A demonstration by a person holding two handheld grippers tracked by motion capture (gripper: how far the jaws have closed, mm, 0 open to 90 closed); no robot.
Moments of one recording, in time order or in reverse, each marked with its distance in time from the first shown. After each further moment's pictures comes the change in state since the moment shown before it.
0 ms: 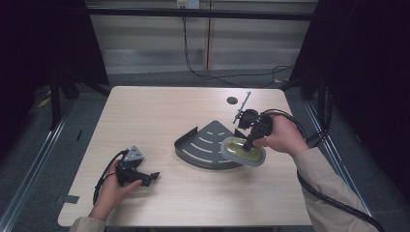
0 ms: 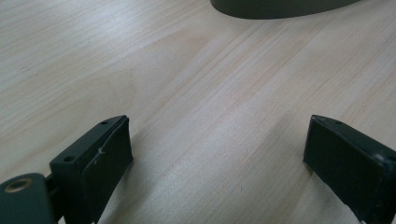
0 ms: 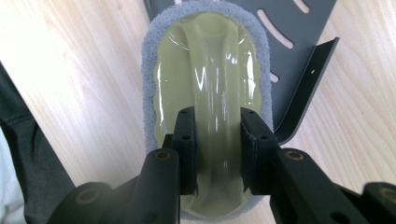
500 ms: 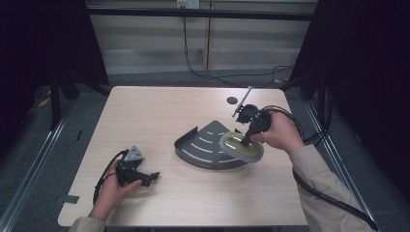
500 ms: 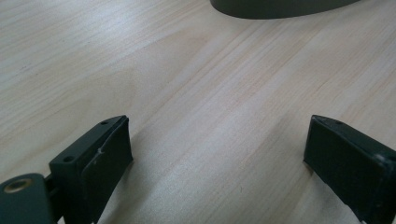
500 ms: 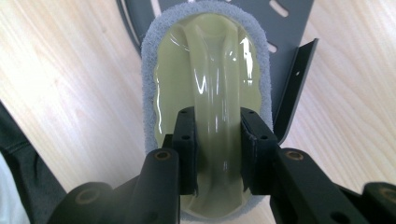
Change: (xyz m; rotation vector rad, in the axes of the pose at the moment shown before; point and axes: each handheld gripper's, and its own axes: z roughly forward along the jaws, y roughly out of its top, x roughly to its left) left arm 0.000 0.000 0.000 0.000 0.000 0.000; right arm -0.010 0.005 0.000 -0.027 -0.015 0.097
